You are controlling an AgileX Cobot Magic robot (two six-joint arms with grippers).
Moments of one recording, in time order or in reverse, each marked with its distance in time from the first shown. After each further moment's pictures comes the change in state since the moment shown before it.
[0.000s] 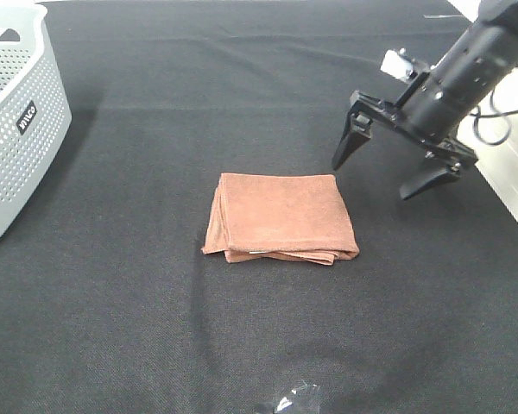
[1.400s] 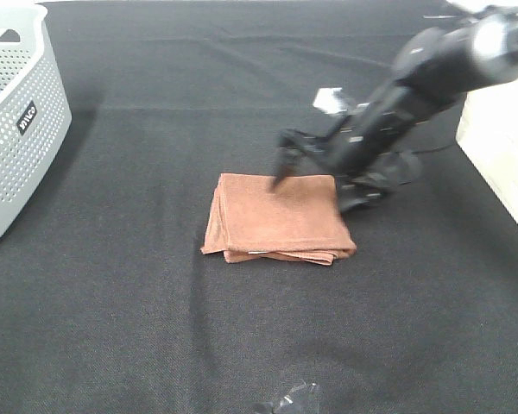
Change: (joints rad) left arm 0.000 0.000 0.000 0.001 0.000 0.000; right arm 0.188 0.234 -0.037 0.206 -0.224 -0.063
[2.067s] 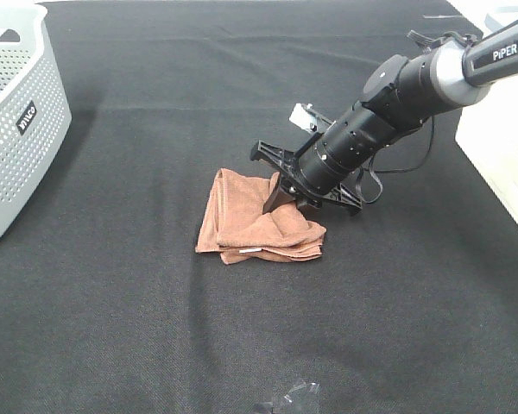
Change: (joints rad) left arm 0.000 0.000 0.000 0.000 0.000 0.000; right arm 0.036 0.026 0.005 0.073 -0.067 -0.035
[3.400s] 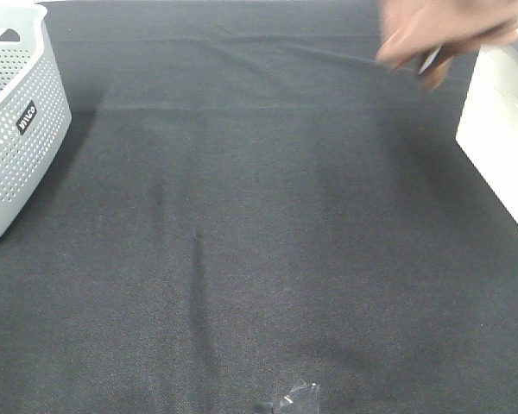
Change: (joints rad) left arm 0.000 0.000 0.000 0.000 0.000 0.000; right arm -0.287 -0.744 -0.071 -0.453 0.142 0.127
